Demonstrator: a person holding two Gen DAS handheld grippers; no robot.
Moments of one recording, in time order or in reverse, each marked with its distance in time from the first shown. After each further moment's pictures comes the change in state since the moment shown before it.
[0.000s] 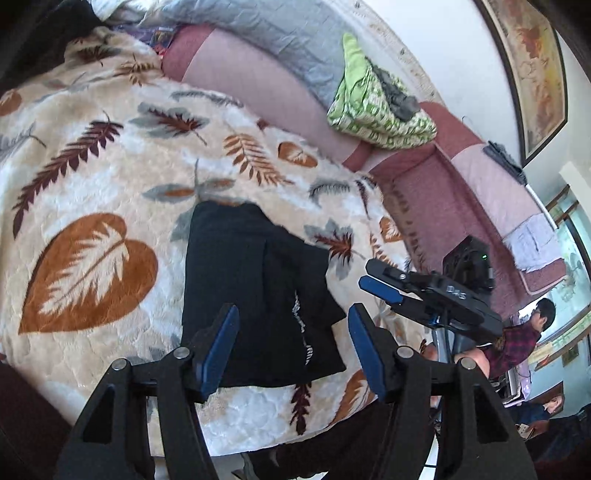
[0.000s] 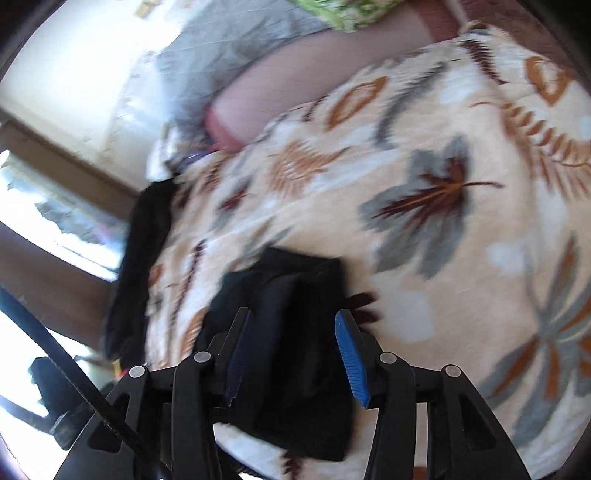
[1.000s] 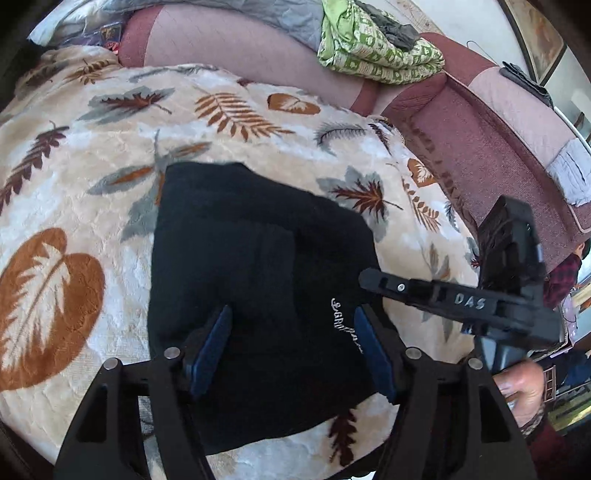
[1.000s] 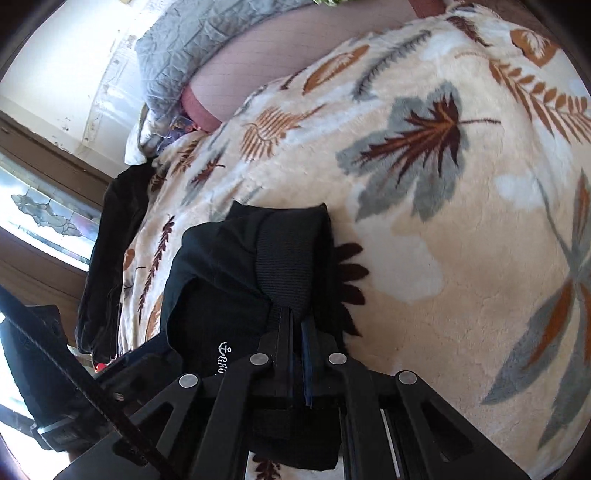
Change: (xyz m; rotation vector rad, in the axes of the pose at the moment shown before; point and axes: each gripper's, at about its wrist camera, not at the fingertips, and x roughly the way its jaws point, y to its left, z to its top) left arm 0.100 -0.006 -0.008 0.198 0.119 0.124; right arm 0.039 -0.022 -0.037 0.040 0.024 -0.115
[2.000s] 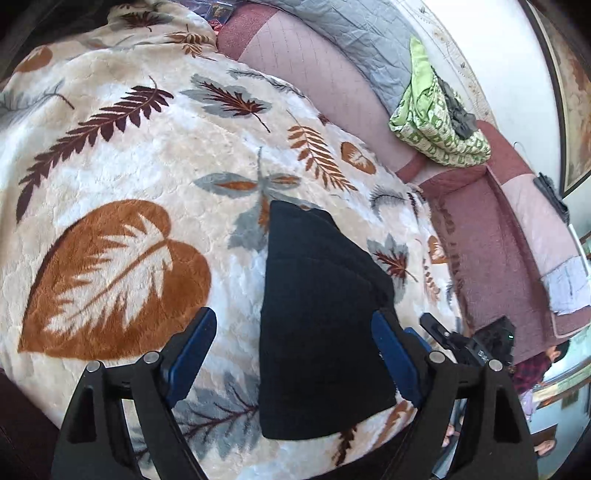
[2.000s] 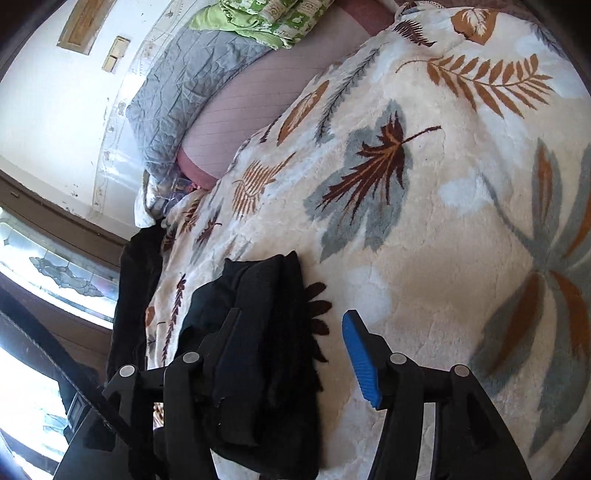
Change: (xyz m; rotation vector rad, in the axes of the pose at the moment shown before) left arm -0.052 0.080 0.008 -0.321 -0.091 -0.014; right arm -0.033 -0.045 -0.006 0.153 -0.182 0.108
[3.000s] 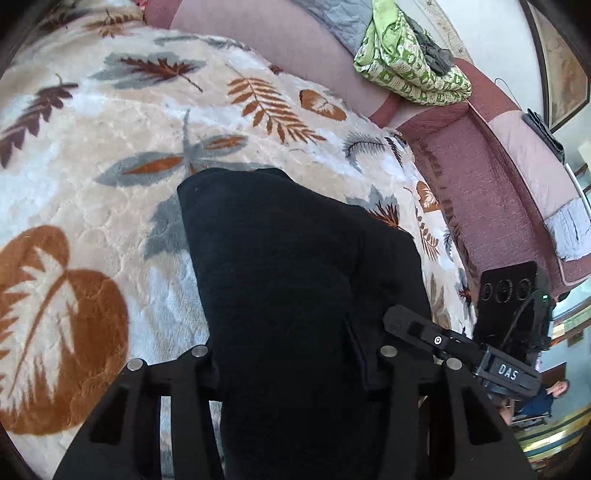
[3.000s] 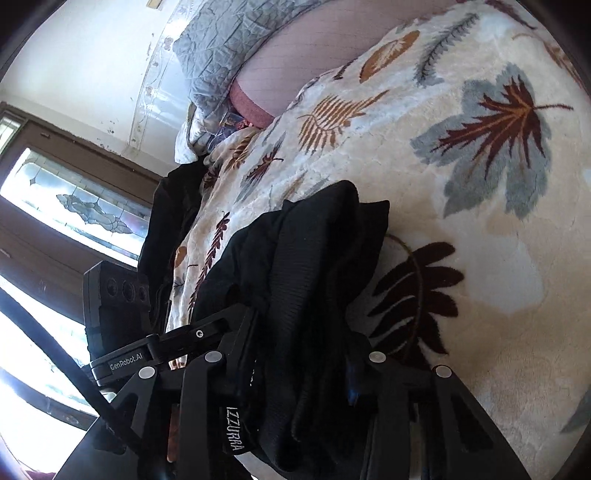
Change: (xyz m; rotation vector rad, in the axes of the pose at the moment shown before) left arm 0.058 -0.031 0.007 0.173 0.152 -0.062; right arm 0.063 0.063 -0.017 -0.167 0.188 0.123
